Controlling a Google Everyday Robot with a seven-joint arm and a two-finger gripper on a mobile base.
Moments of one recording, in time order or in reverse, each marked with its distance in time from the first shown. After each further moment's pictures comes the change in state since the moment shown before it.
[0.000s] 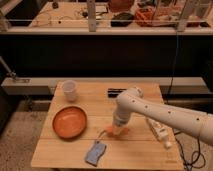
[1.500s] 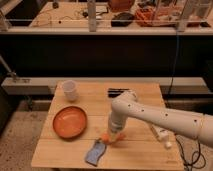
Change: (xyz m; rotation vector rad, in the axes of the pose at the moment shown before) arm -0.025 0.036 0.007 -0.062 -0.024 -0.078
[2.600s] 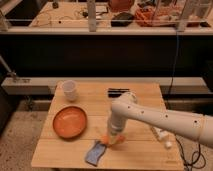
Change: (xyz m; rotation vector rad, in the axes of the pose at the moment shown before) arm -0.006 0.012 0.005 -0.022 -0.006 -0.023
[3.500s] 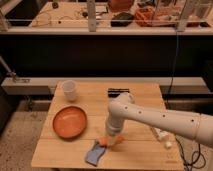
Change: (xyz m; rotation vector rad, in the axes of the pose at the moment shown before) arm -0.008 0.003 0.004 -0.017 0.006 -0.018
